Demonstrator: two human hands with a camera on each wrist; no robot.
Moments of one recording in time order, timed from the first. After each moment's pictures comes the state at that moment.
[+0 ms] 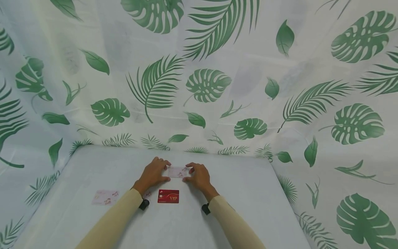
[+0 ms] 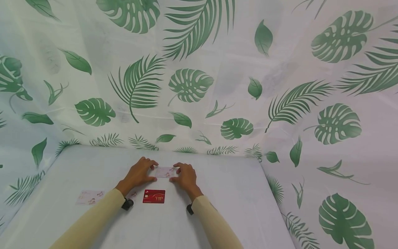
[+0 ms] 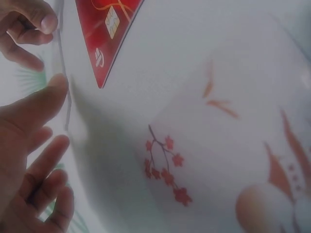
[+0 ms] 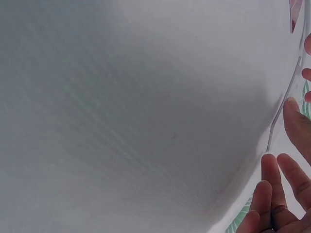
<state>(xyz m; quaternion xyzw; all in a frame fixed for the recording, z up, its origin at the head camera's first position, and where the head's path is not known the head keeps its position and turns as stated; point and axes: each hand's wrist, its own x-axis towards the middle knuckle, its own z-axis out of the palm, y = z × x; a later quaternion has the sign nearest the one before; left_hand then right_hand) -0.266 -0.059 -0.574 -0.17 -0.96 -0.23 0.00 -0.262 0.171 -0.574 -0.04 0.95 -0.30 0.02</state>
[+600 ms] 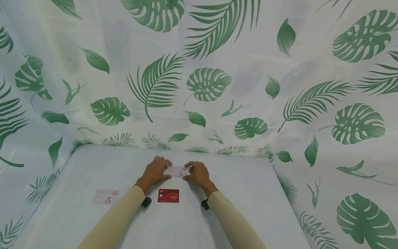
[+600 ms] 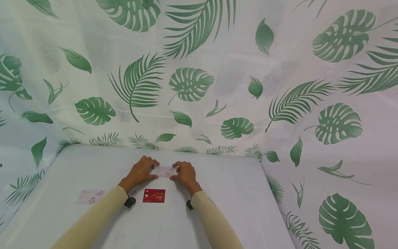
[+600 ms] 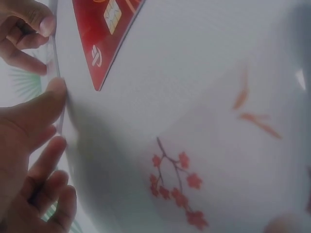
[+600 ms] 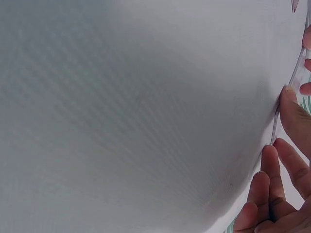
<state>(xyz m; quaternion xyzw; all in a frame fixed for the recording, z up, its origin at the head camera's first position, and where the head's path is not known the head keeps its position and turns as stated) -0.278 -0.052 -0.584 -0.16 -0.96 -0.22 -0.02 -0.274 0.170 -0.572 -0.05 0.96 -0.28 0.06</state>
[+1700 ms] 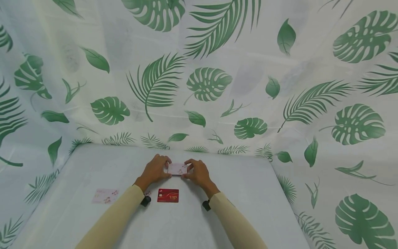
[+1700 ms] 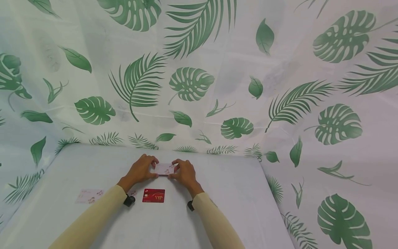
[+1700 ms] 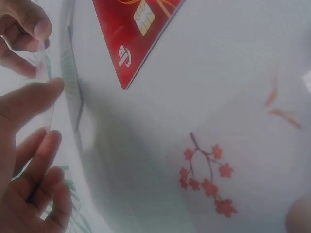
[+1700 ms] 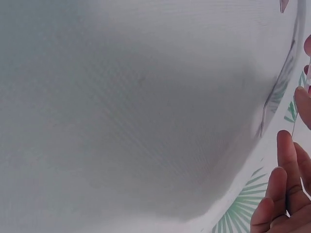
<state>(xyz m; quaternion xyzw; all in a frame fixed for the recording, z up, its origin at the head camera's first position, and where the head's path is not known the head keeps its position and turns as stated) -0.279 -0.052 -0.574 -0.13 -0.95 -0.27 -0.03 -0.273 0.172 -0.567 -0.08 0.95 -0.29 0.03</state>
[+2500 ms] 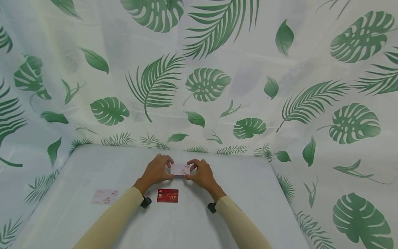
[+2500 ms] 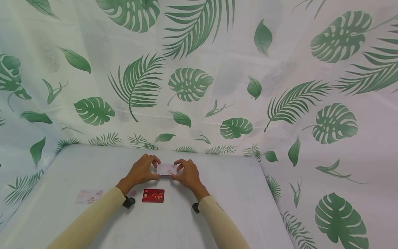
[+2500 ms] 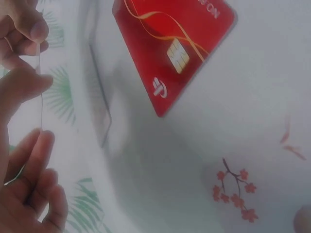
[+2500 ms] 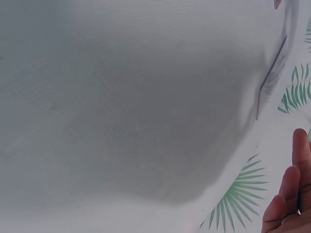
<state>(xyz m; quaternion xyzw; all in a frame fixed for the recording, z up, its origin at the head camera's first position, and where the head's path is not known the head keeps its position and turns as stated) -0.264 -0.045 -0.555 -0.15 -0.94 -0.29 -0.01 -0.260 0.188 -0.553 -0.08 0.95 -0.31 0.02</state>
